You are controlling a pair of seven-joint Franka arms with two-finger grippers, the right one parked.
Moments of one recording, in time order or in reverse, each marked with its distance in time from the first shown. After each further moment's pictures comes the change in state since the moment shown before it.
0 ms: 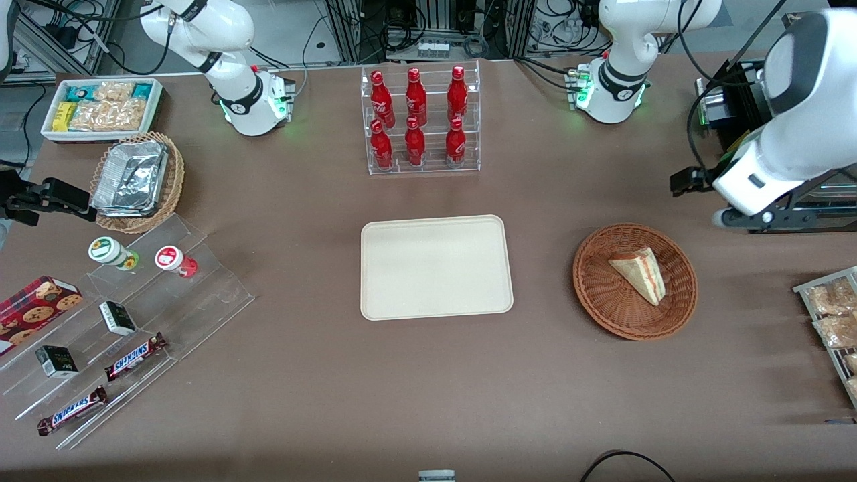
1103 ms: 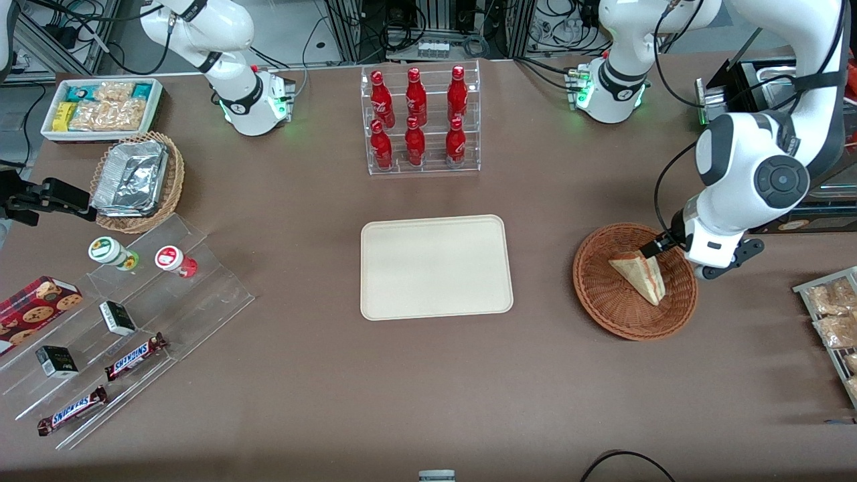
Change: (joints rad) arm 0.017 0.122 0.004 -0.285 0.001 0.503 -0.554
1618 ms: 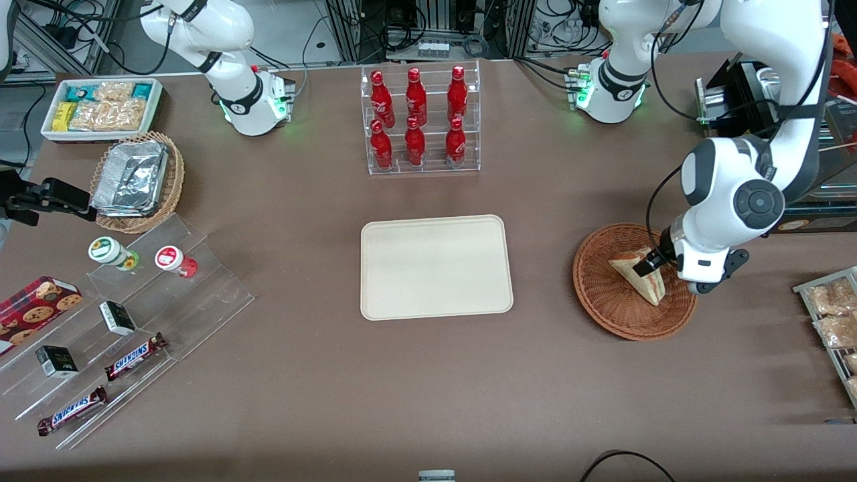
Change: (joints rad) arm -0.002 0.105 -0.001 -0.002 0.000 0.120 -0.138
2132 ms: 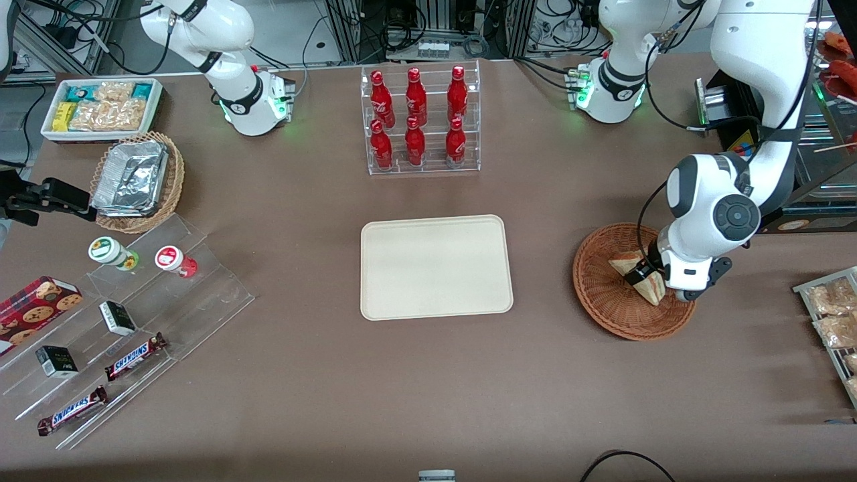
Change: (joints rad) arm -0.001 0.068 -0.001 -0.041 -0.001 0.114 -0.026
